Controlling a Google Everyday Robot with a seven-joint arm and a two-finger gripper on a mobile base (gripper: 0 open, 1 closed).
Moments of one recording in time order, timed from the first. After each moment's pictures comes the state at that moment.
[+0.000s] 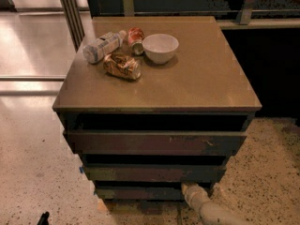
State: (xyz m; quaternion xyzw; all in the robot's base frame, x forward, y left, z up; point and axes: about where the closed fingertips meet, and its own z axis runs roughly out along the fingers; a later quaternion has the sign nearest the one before) arm 0.551 -0.186 0.253 0.00 0.88 0.13 0.45
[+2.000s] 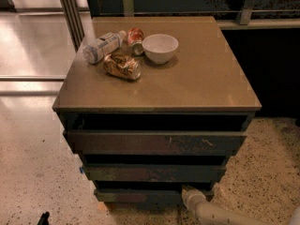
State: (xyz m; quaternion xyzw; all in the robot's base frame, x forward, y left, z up) arm 0.538 -0.187 0.210 0.01 0.91 0.09 0.40
